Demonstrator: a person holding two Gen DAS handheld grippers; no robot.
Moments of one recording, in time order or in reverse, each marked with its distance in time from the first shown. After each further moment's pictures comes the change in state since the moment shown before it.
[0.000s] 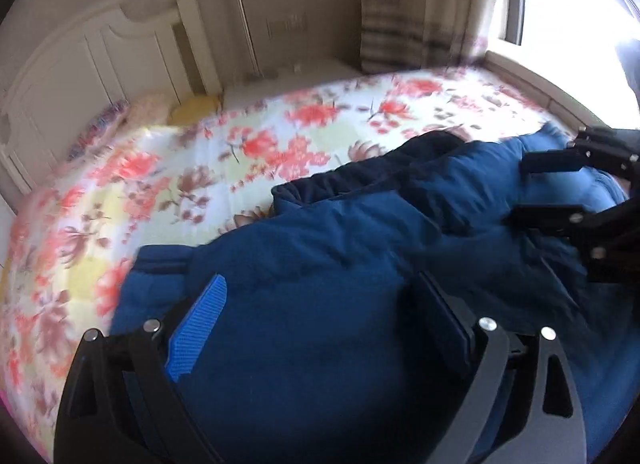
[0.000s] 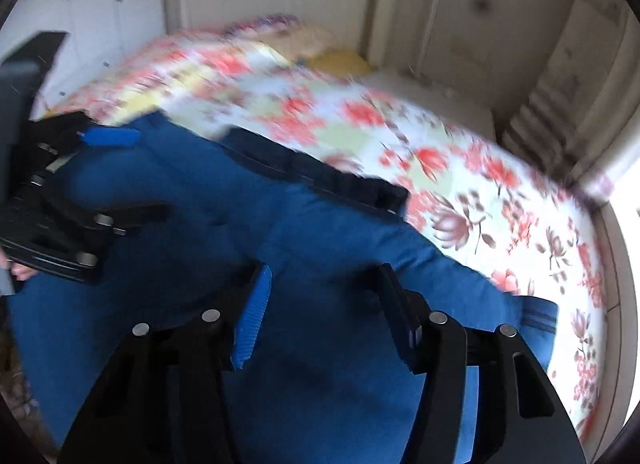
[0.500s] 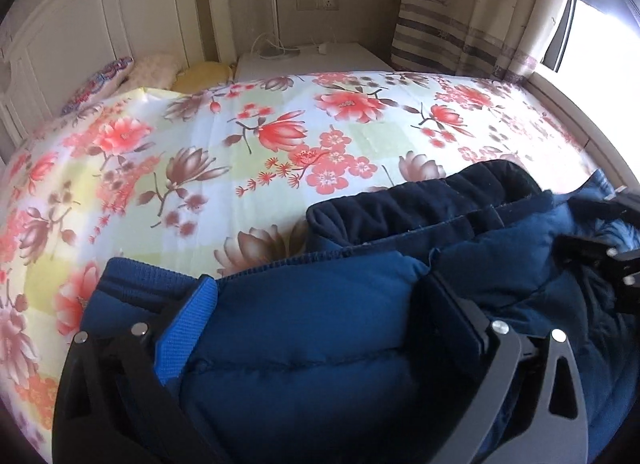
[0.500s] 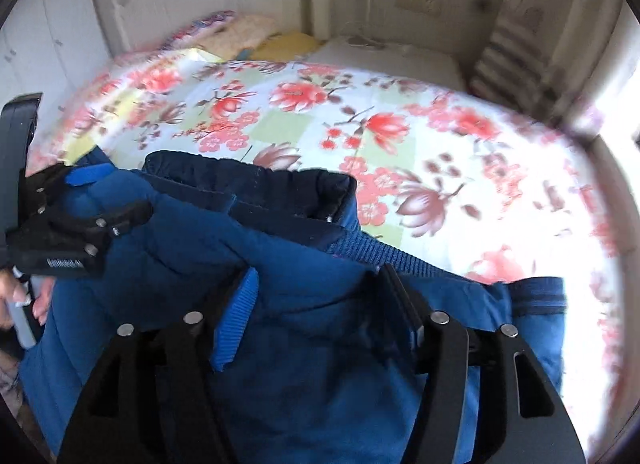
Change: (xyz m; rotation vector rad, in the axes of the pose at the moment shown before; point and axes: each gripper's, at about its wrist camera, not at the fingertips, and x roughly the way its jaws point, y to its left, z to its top) left arm 0.058 0.035 0.024 -0.126 0.036 0.002; right arm -0.001 0.003 0.020 0.107 0.005 -0.045
